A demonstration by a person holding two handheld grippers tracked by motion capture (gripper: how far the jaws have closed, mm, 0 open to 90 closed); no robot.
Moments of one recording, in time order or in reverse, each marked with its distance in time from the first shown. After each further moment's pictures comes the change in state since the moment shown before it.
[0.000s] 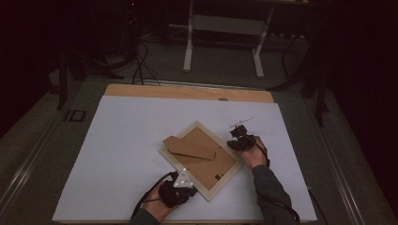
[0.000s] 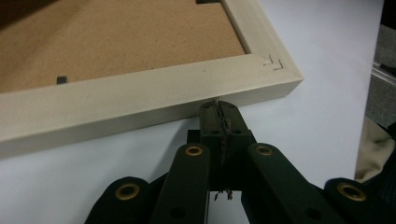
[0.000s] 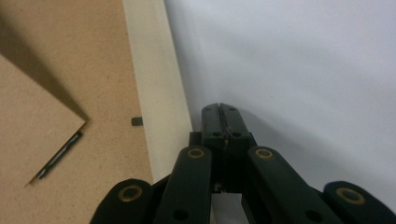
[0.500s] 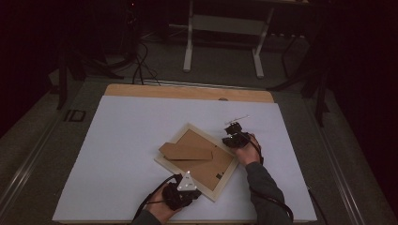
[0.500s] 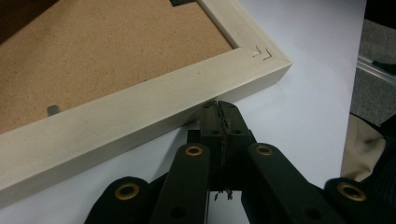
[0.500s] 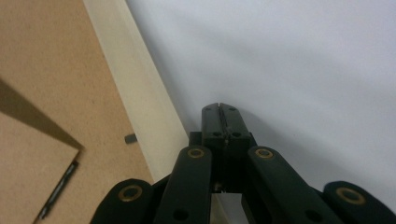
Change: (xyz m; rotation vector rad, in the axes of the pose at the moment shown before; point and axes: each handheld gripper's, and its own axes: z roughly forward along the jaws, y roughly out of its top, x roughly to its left) left arm -0.010 0.003 0.006 -0.013 -0.019 0.031; right arm 0.010 0.013 0.010 -0.031 0.000 0.011
